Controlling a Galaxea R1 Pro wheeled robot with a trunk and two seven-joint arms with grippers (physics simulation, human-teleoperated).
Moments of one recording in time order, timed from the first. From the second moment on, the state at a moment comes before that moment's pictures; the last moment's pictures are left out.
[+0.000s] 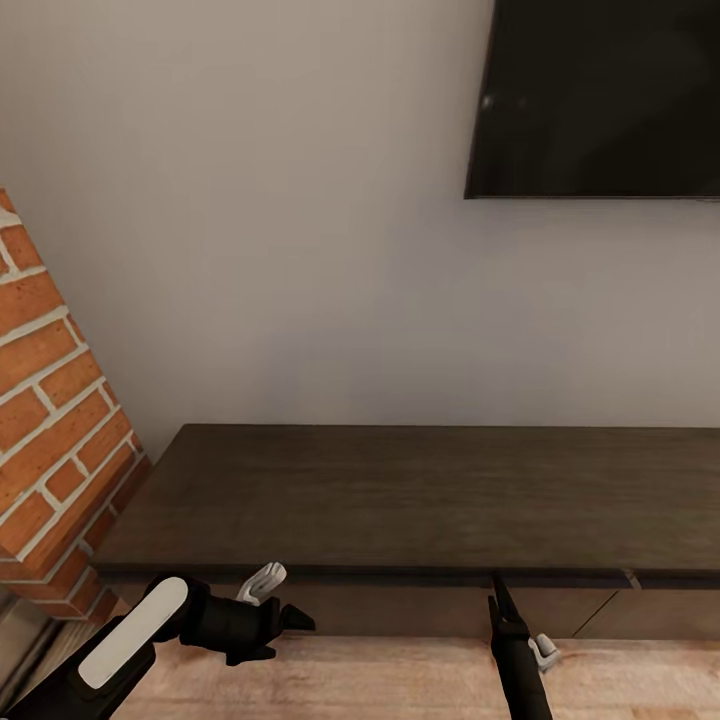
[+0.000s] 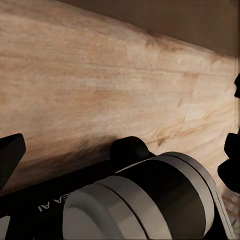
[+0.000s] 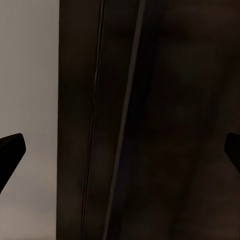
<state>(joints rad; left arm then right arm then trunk) -0.40 0.34 -0.52 -1.22 1.57 1.00 0.32 -0.32 -0.05 0.29 -0.35 -1.83 -0.19 1.09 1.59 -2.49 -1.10</state>
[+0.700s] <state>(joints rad) -0.40 0.34 -0.52 -1.22 1.60 1.00 0.32 -0.32 -0.05 0.29 -0.35 -1.83 -0.19 1.09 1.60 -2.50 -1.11</state>
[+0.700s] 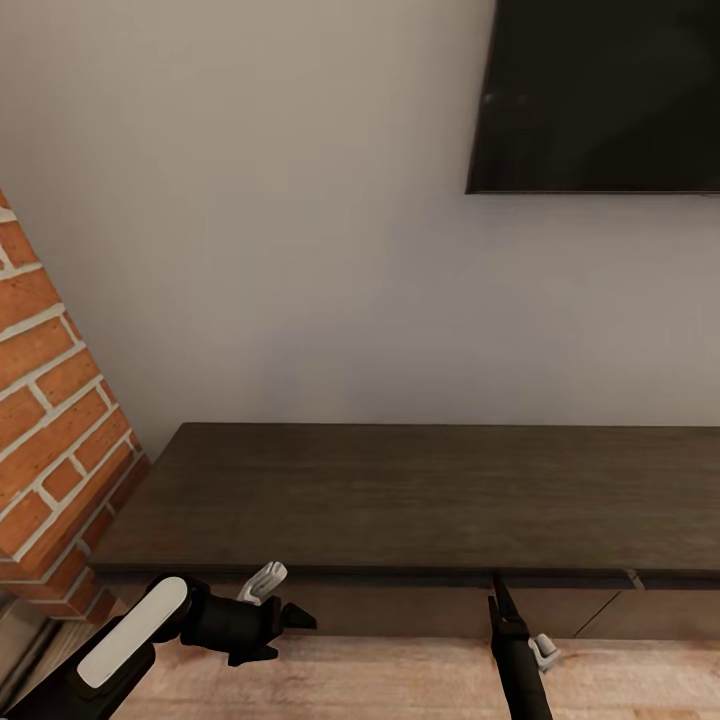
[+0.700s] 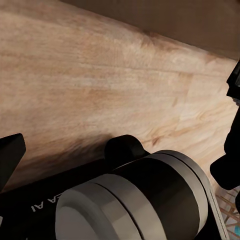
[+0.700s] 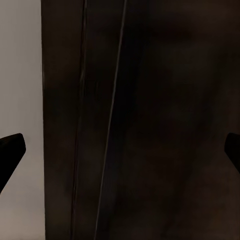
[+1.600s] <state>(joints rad) -0.40 0.35 -0.52 -1.22 1.60 1.00 0.32 -0.32 -0.05 0.29 -0.35 -1.83 -0.19 1.10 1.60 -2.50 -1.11</state>
